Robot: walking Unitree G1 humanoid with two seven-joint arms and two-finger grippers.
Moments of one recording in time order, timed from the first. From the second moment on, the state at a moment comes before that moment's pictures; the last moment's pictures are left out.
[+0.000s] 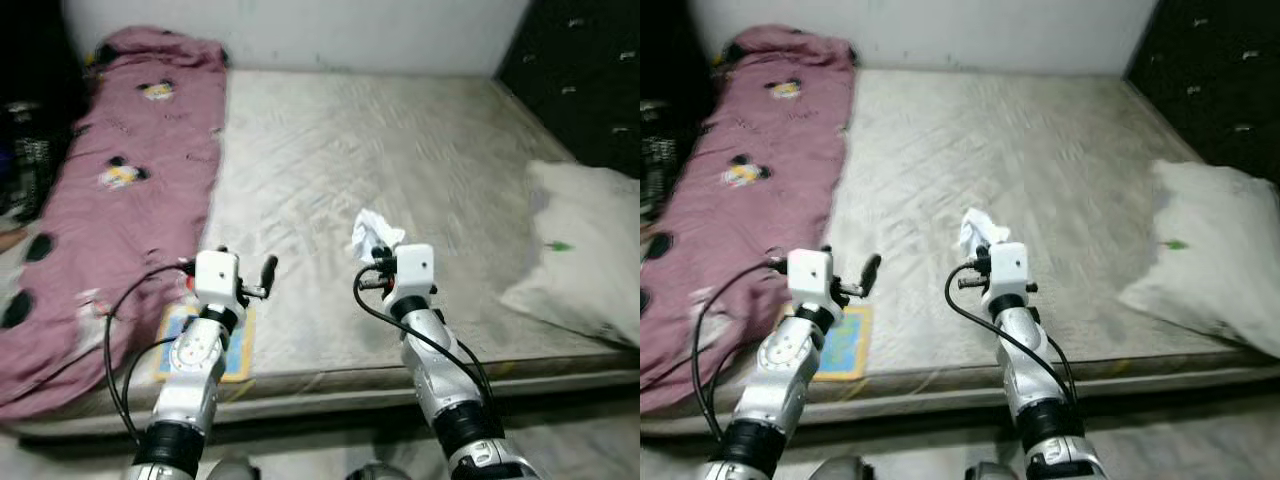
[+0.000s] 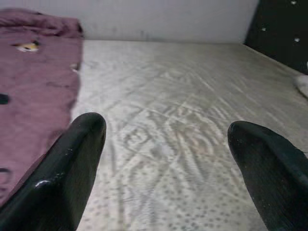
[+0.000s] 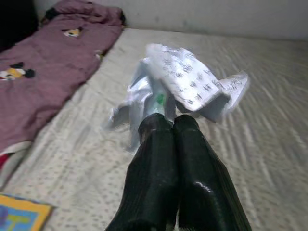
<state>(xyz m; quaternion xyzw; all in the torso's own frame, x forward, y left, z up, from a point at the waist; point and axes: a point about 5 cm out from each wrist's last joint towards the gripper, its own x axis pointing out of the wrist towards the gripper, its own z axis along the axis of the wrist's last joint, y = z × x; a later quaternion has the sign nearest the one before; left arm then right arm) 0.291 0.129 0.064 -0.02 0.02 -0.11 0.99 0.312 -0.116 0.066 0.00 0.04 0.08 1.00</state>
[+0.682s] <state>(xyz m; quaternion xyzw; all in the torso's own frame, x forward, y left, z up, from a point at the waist) 0.293 0.129 0.065 -0.02 0.02 -0.11 0.99 0.312 -0.117 0.066 0.00 0.04 0.08 1.00</state>
